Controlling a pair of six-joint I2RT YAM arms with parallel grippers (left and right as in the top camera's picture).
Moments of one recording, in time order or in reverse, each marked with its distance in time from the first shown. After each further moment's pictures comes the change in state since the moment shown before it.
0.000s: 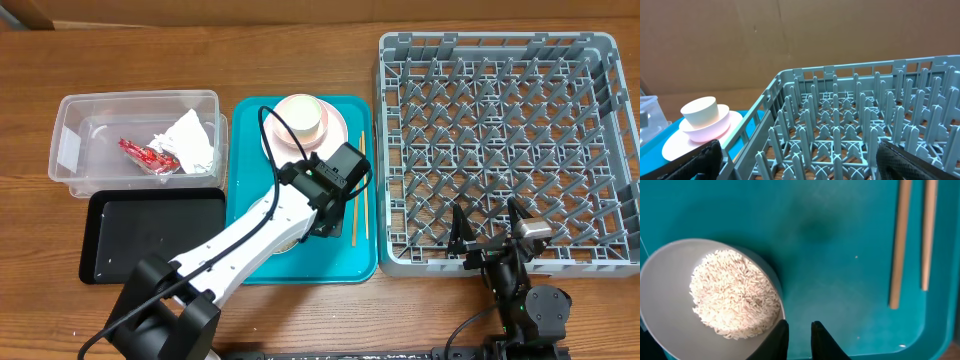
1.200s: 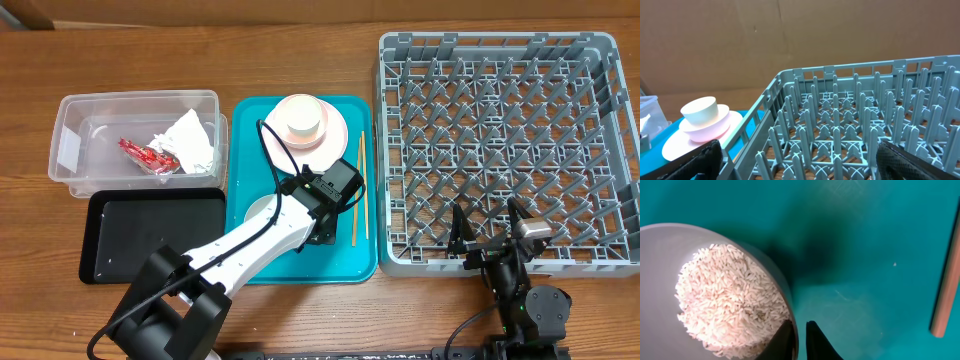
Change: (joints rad) left arm 0.000 0.011 -0.138 0.140 -0.047 -0.058; right arm 0.000 0.000 0.000 0.000 0.000 0.000
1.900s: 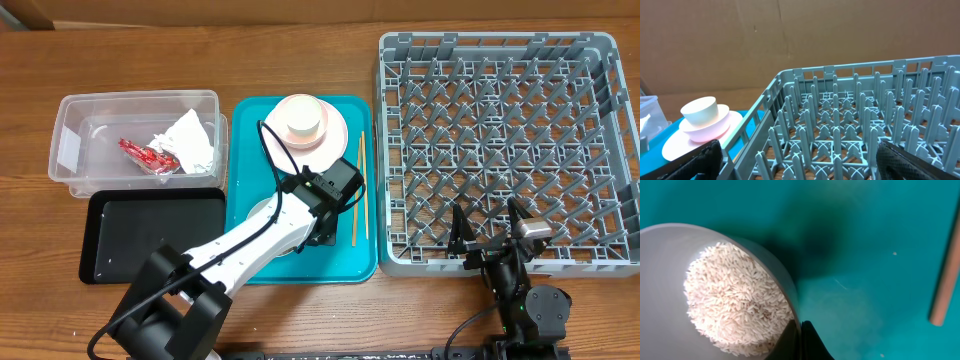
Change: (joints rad) left arm 0.000 0.005 0.037 -0.068 0.027 -0.002; right arm 0.000 0.000 0.000 0.000 0.000 0.000
